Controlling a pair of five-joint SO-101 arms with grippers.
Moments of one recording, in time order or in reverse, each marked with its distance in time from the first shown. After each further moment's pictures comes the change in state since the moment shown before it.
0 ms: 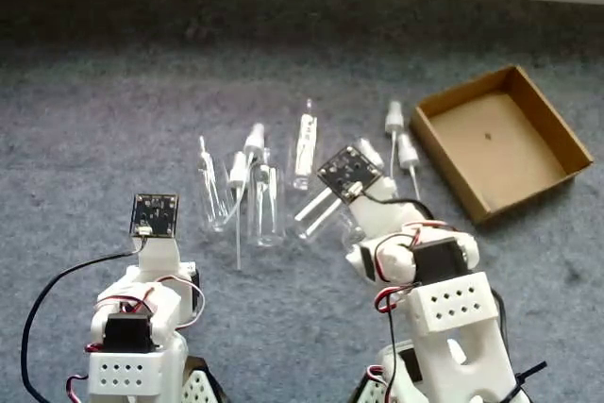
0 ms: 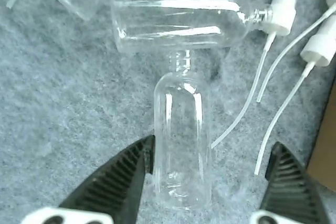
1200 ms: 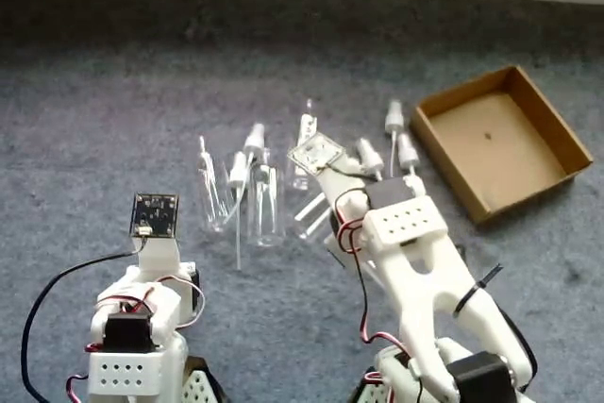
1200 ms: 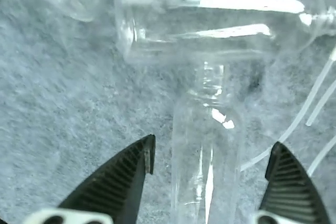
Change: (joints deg) left arm 0.0 0.0 0.0 0.0 0.0; right arm -4.8 32.8 -9.4 -6.2 -3.6
